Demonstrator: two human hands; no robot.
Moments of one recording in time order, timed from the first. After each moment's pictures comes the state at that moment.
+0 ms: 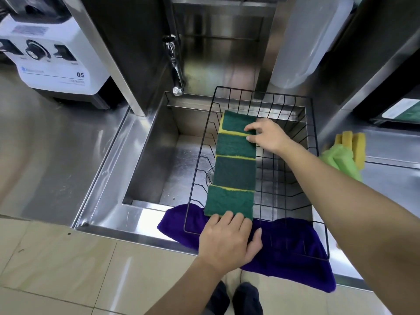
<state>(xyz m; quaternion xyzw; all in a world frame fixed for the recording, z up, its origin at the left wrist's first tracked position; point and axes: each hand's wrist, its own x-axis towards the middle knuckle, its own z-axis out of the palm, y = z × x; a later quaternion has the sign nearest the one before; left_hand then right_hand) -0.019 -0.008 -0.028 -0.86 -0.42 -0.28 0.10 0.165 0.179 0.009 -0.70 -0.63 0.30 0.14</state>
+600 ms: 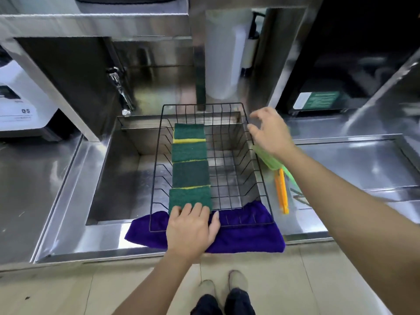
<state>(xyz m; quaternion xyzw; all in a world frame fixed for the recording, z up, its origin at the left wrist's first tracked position) -0.018 -0.007 -0.025 -0.88 -0.41 -0.23 0.12 0.231 0.070 0.083 -0.78 -0.56 0.10 0.26</state>
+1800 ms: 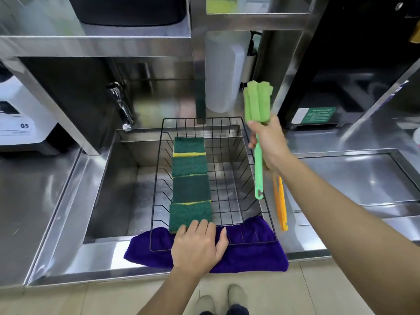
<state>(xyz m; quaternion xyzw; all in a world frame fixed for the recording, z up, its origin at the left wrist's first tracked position) -0.006 -0.007 -0.027 -0.87 -0.40 -0.27 0.12 0.215 0.087 0.102 -0.69 -0.30 0.35 0.56</state>
